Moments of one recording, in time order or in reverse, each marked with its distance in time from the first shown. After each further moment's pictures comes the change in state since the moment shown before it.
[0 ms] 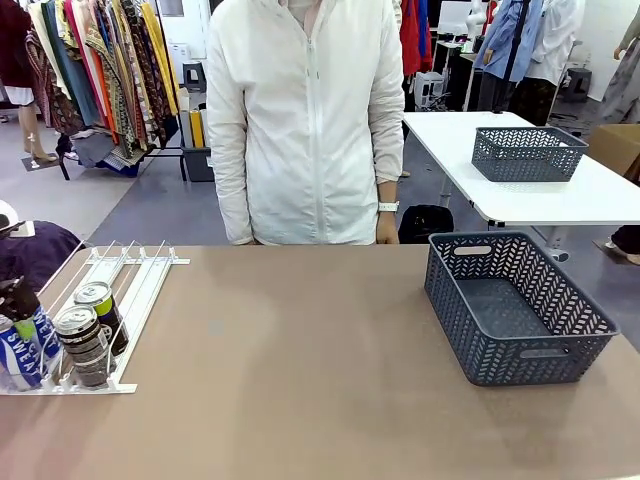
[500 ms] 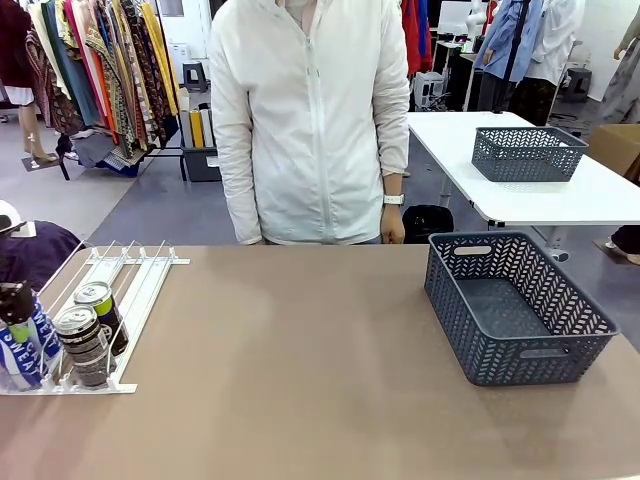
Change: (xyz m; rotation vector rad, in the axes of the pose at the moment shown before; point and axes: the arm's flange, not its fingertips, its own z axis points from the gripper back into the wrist) left arm 0.001 -0.001 0.000 0.011 0.003 -0.001; right arm 0.000 0.000 0.000 0.000 0.000 0.000
